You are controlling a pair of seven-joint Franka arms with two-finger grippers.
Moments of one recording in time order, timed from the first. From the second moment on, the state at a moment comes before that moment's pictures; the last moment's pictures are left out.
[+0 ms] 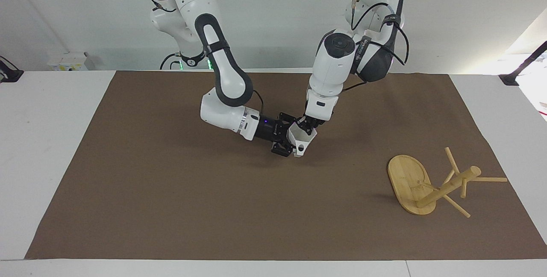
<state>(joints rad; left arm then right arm) -0.59 0.26 -0.04 -1.67 -0.05 2.01 -0.99 0.42 0.43 0.08 -1.87 1.77 2.32 -2.24</state>
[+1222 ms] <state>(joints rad) -0.27 0.12 -0.02 -2.25 -0.01 3.22 -1.12 -0.18 0.29 0.05 -1.94 0.88 1.87 -2.23</state>
